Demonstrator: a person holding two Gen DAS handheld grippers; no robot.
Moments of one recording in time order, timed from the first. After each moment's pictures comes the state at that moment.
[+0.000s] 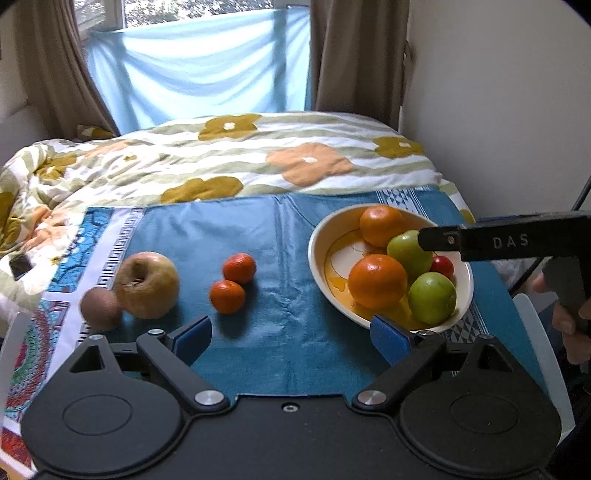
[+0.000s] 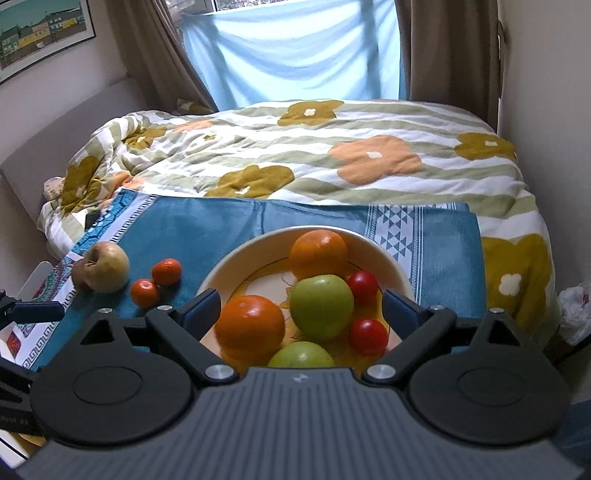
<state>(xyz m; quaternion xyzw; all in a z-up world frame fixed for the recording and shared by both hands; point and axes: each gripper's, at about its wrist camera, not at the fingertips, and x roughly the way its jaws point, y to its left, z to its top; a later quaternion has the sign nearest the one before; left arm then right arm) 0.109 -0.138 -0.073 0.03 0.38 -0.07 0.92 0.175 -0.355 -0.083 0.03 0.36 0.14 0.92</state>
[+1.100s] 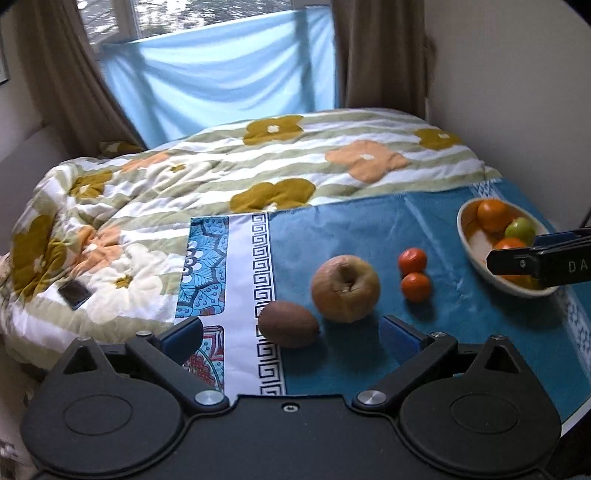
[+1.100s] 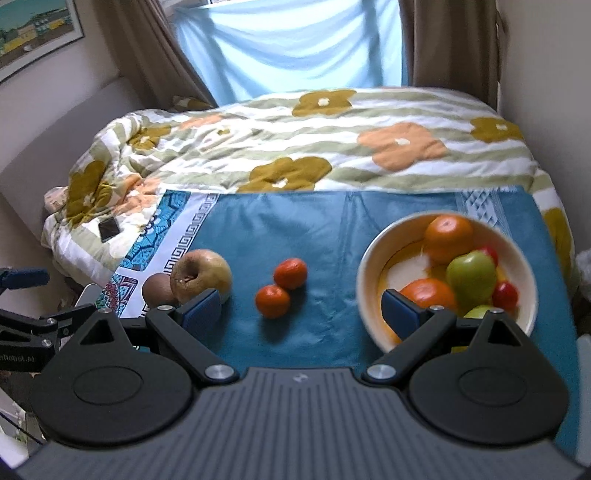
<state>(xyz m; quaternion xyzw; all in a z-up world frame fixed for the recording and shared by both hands) 0.141 0.051 -0.060 0.10 0.39 -0.08 0.91 0.152 -0.188 -0.065 0.06 0.39 0.09 0.91</state>
